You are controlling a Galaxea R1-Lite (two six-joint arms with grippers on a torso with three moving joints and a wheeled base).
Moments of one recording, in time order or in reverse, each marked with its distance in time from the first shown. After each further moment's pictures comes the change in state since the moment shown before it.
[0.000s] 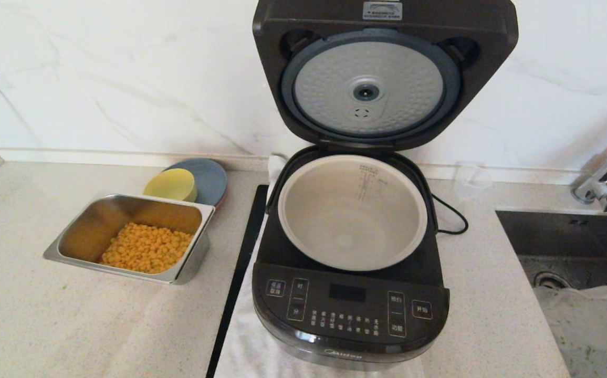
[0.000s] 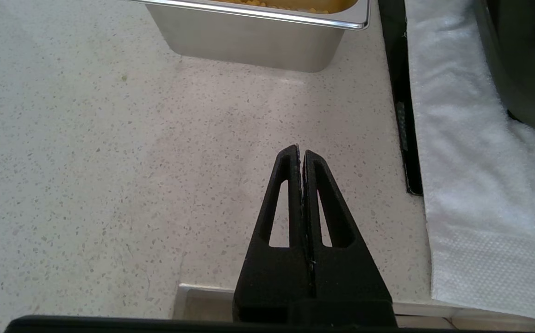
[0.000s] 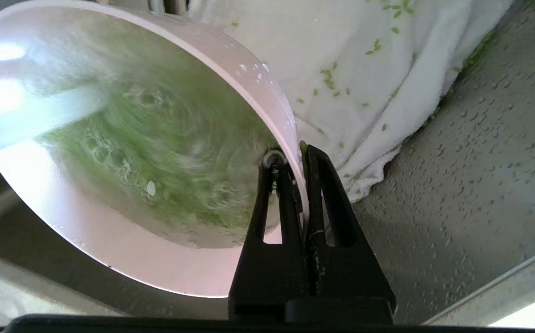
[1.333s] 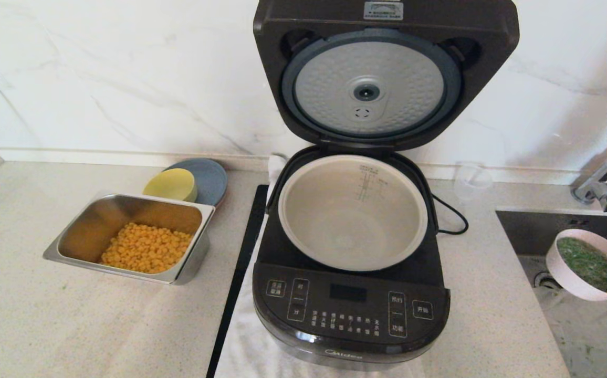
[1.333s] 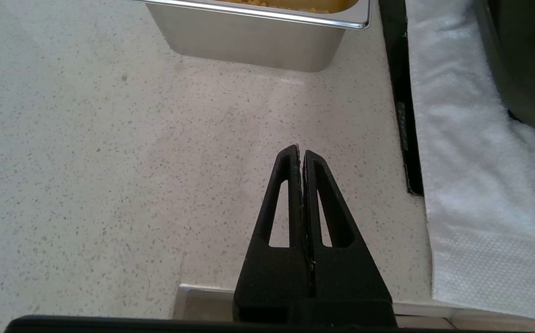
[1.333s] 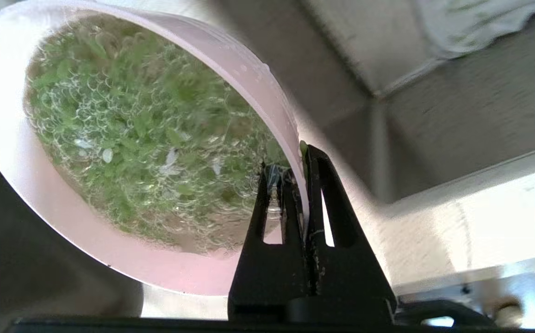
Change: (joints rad) left arm 0.000 0.000 0.000 0.000 0.000 0.000; right arm 0.471 -0.566 0.361 0.180 -0.084 -0.042
